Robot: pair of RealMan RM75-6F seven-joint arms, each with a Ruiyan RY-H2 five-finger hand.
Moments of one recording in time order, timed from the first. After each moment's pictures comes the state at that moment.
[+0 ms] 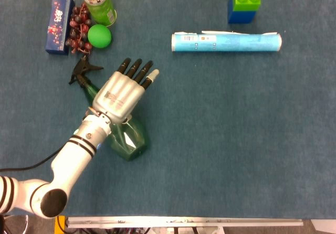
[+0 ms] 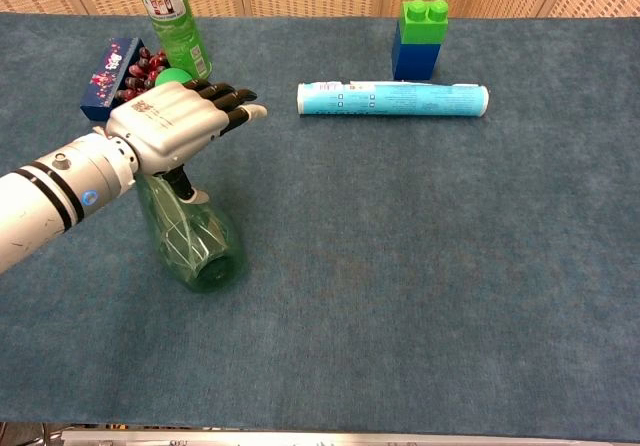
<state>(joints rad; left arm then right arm) -0.83 -1.42 0.01 -1.90 0.91 1.14 0.94 -0.15 -0.99 0.17 -1.59 -1.43 1.73 0.32</state>
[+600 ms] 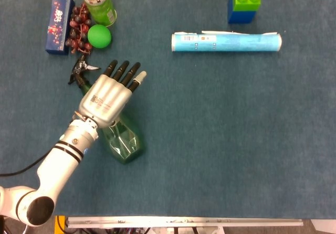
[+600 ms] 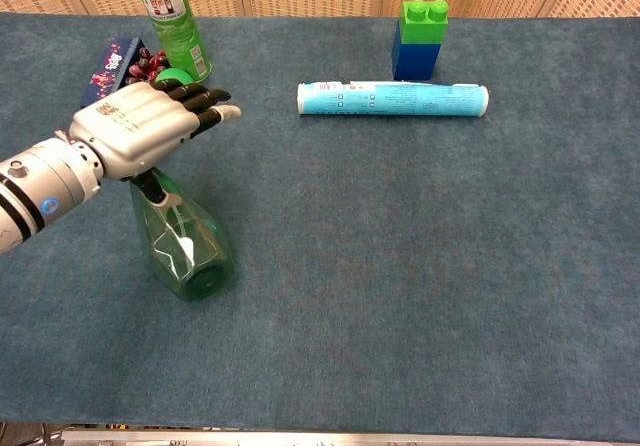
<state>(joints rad) -0.78 -1.35 0.06 -1.94 0.97 1.18 0.93 -0.14 -1.00 0.17 -1.59 -1.42 1.72 0.32</state>
